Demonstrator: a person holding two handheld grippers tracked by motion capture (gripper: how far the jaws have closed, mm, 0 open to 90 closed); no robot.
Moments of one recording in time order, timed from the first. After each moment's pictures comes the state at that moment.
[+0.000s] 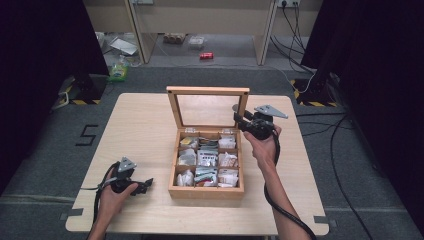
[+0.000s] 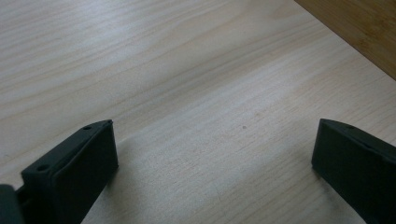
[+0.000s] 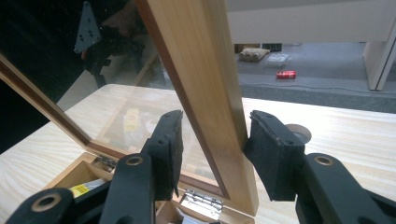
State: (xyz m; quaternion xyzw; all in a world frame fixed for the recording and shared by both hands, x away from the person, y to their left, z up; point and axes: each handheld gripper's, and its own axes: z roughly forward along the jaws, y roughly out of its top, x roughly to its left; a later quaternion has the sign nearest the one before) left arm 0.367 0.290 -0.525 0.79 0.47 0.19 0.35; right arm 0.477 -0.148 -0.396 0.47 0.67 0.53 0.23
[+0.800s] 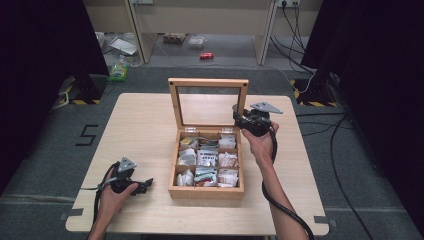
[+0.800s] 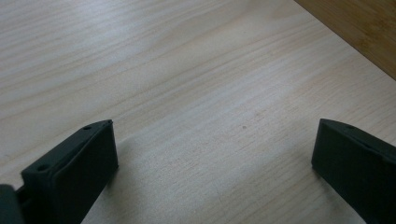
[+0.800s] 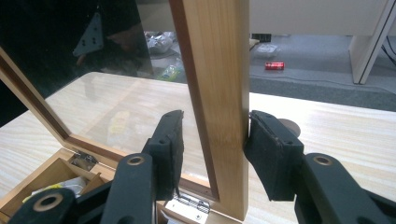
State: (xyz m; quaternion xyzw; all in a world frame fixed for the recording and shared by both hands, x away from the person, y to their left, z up) left arm 0.367 0.290 -0.525 0.79 0.47 0.19 0.35; right arm 0.489 -0.142 -0.397 0.48 0.69 0.49 0.24
